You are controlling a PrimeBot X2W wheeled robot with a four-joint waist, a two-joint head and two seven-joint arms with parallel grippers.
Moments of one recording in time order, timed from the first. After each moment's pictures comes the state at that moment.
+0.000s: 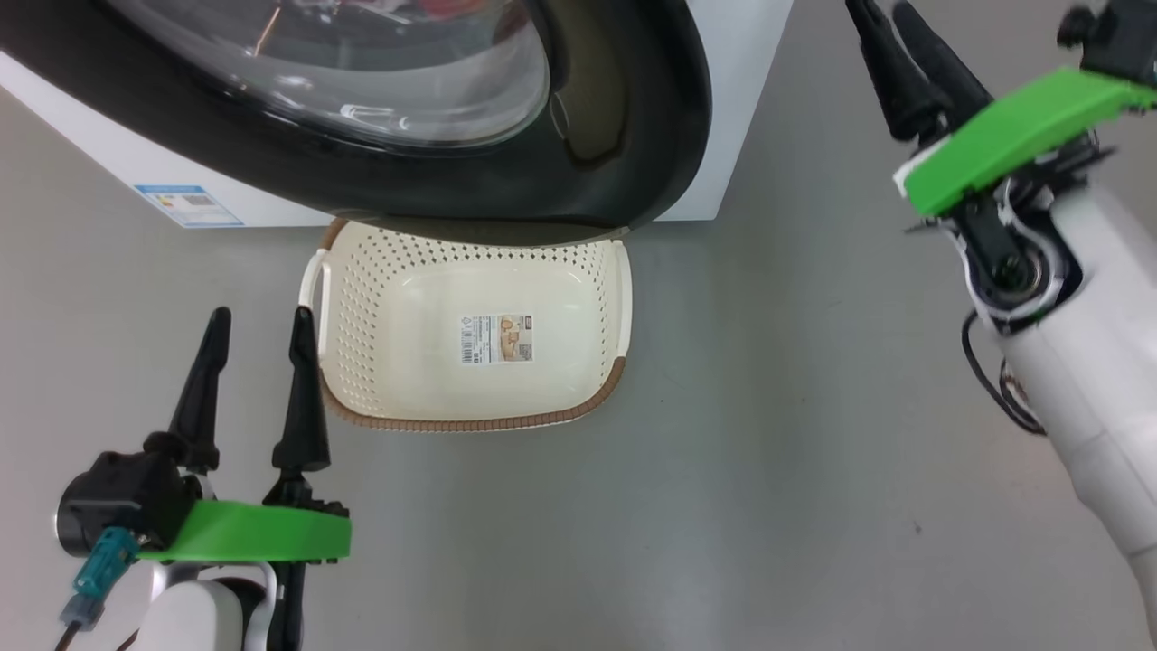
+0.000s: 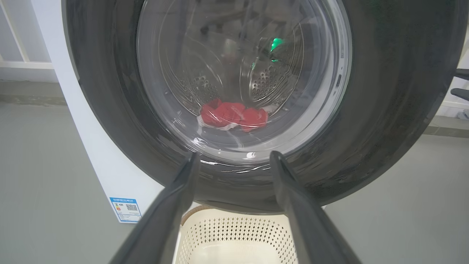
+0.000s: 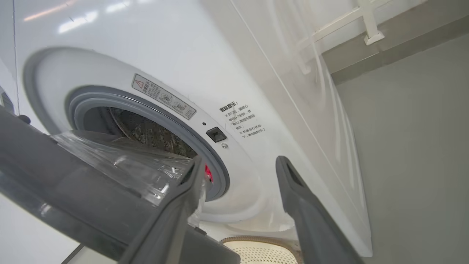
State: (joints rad) left arm -0.28 0.03 0.03 0.15 -0.22 -0.08 -0.25; right arm -0.94 -0.28 0.46 0.65 1.21 0.12 -0.09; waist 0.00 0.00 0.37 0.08
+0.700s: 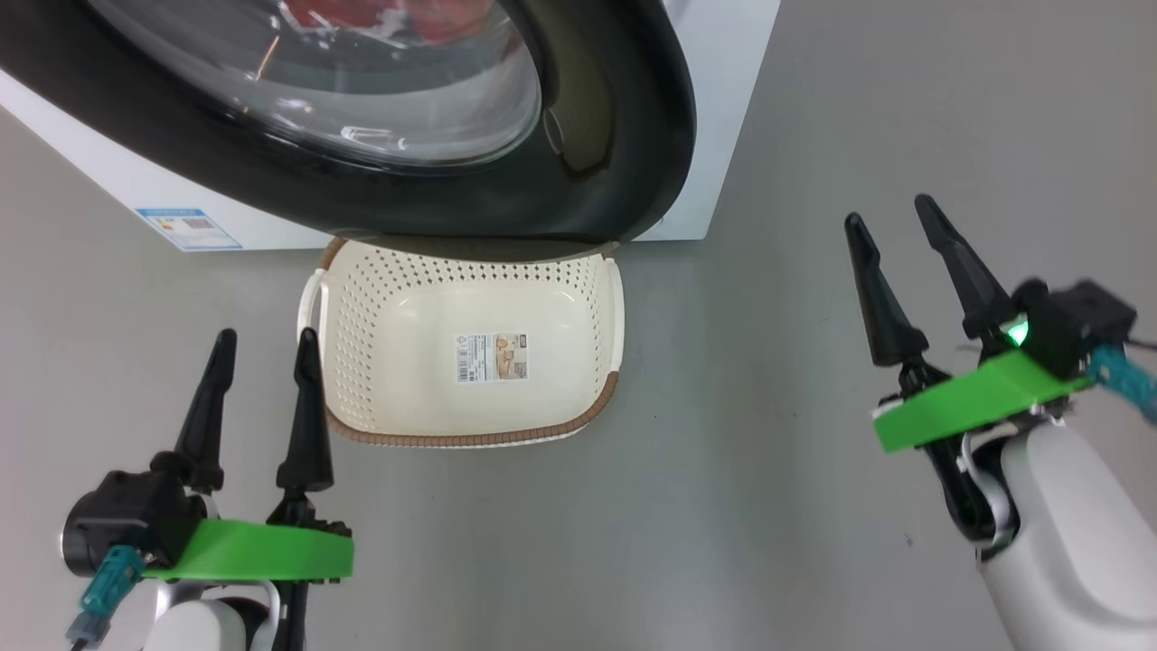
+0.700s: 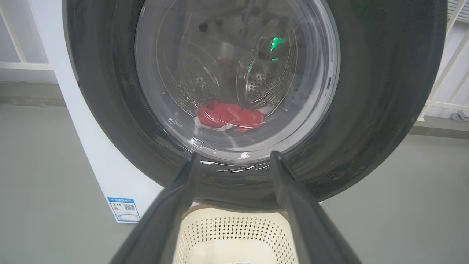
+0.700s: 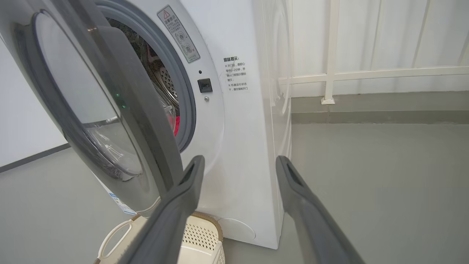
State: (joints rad) left arm -0.24 0.03 0.03 0.14 -0.22 -0.08 -0.25; right arm -0.45 -0.17 0.16 0.35 0.45 0.12 -0.26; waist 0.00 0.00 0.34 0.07
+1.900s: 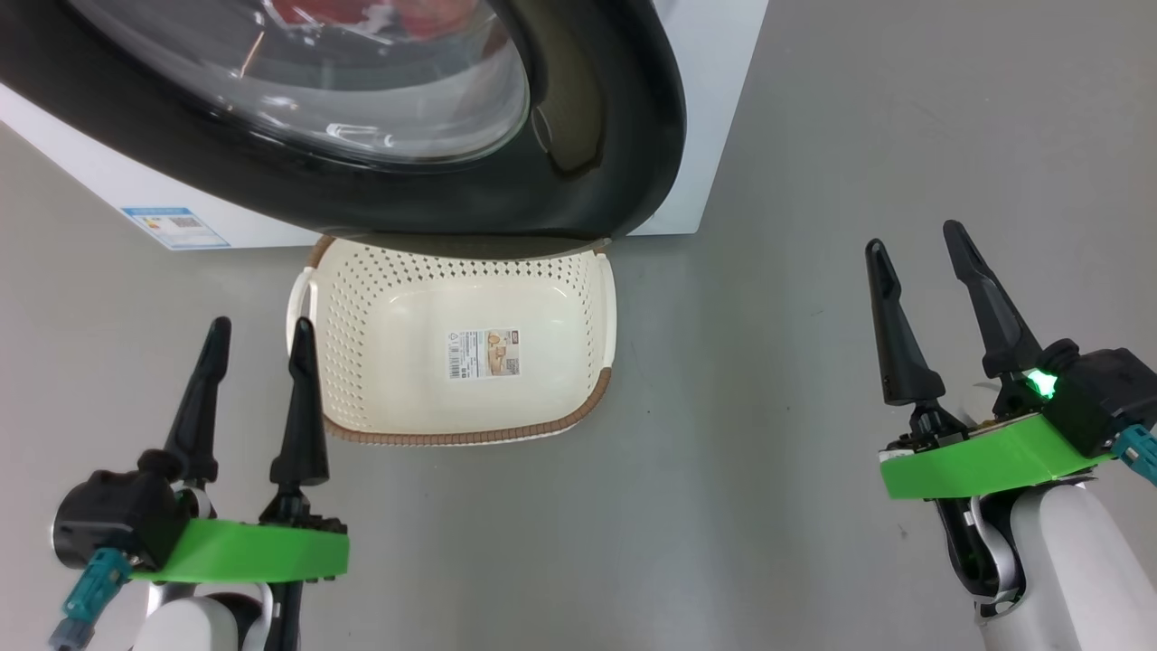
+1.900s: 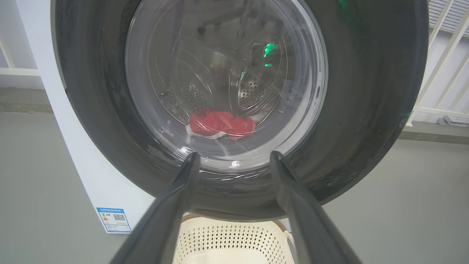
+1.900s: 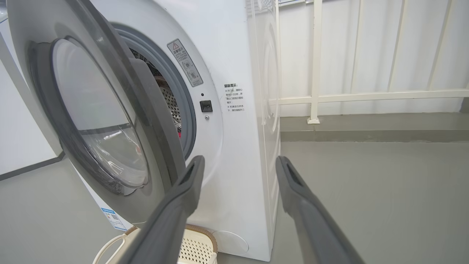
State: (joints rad) left arm -0.24 0.03 0.04 0.10 -0.23 -0.10 -0.25; right arm -0.27 -0.07 0.03 0.10 0.30 0.12 -0.26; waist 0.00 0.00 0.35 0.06
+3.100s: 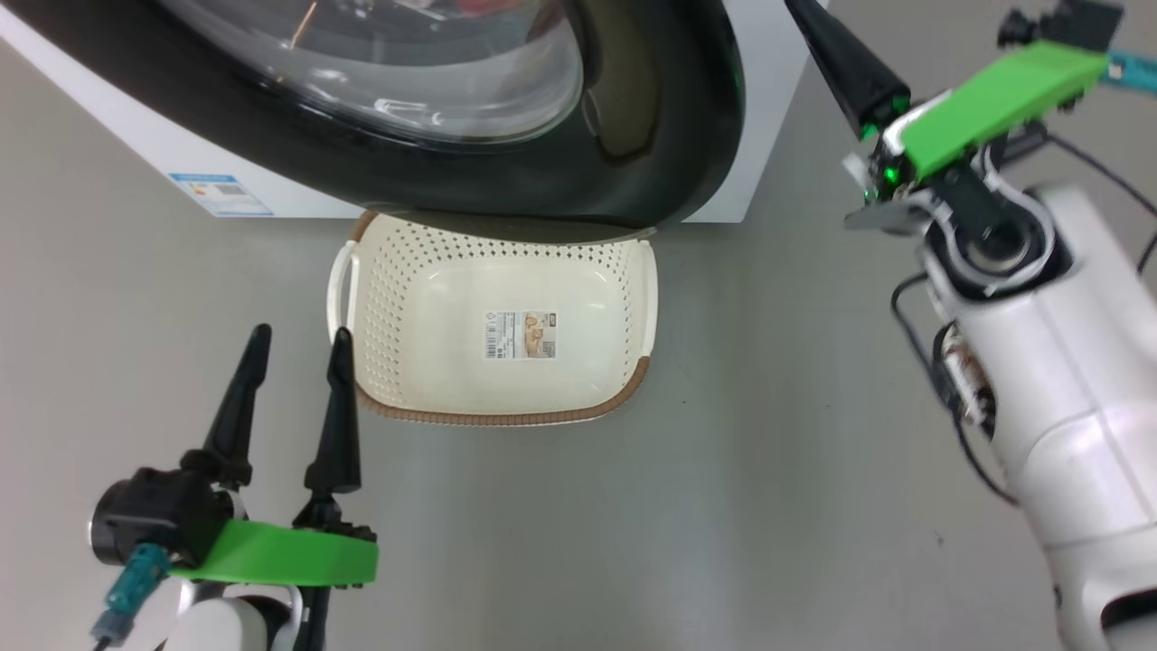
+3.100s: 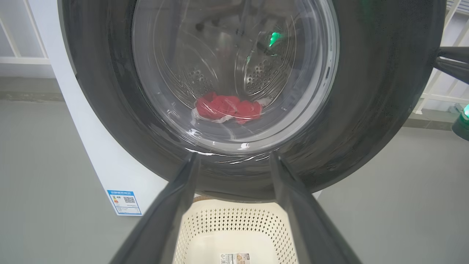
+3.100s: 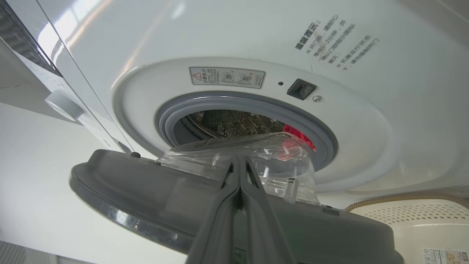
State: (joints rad) left arm -0.25 0.03 -0.01 0.13 -0.23 -0.09 -0.25; right arm -0.92 -0.11 0.24 0.57 1.57 0.12 0.24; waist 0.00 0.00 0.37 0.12
